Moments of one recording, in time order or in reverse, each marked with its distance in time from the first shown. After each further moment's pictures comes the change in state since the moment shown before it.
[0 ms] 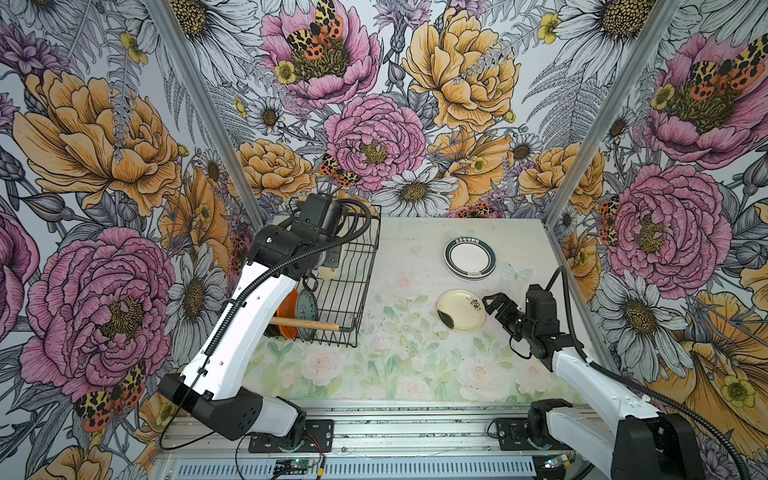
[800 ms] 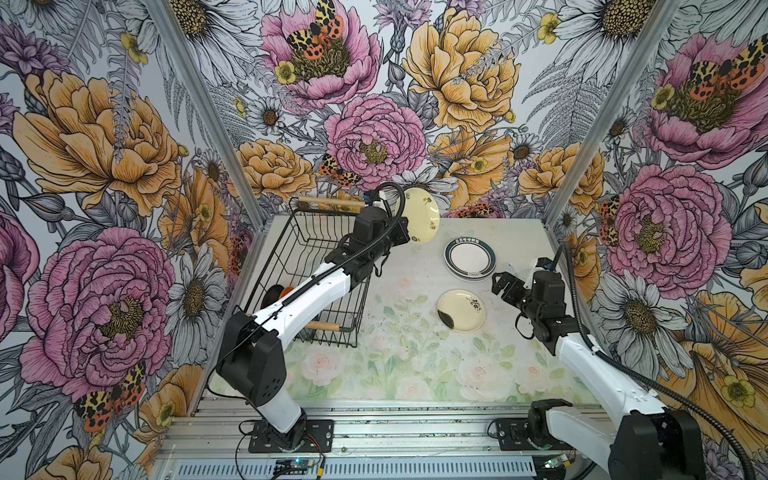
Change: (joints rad) left arm -0.083 0.232 -0.458 1.265 0.438 -0.586; right arm -0.018 0.033 0.161 0.031 0.158 -0.239
